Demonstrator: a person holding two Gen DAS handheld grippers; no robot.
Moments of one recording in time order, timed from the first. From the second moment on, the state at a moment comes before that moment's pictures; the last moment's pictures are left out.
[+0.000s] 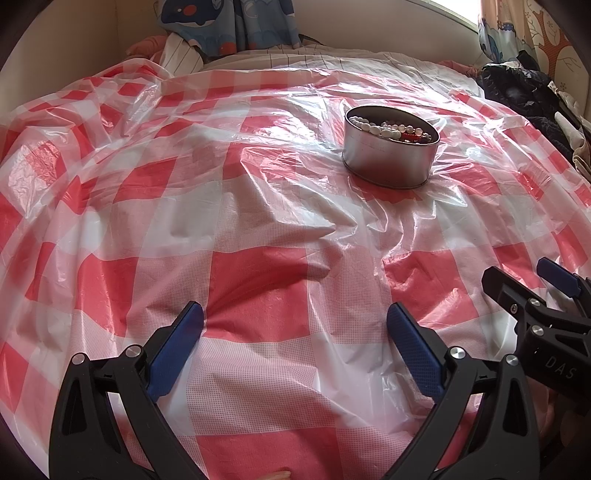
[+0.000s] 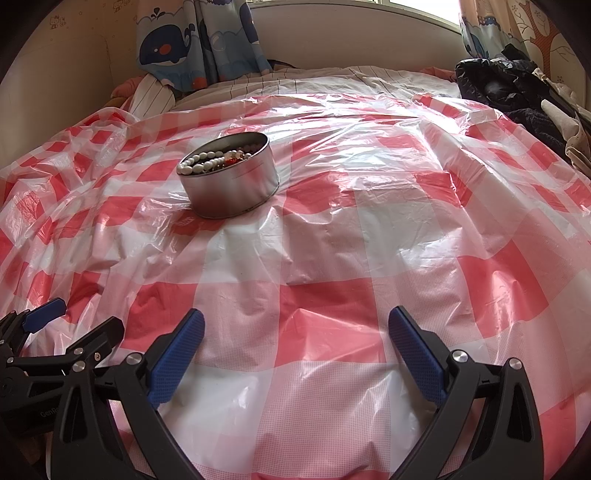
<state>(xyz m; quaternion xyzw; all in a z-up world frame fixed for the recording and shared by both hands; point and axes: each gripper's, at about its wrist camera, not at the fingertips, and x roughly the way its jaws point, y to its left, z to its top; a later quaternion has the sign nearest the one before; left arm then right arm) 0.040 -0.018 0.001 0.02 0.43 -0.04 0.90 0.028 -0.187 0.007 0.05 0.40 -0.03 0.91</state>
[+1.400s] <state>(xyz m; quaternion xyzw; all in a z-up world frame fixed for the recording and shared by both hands) 0.042 -0.016 -0.004 0.03 0.45 -0.04 0.89 0.028 -0.188 0.005 0.05 0.41 -0.03 0.91</state>
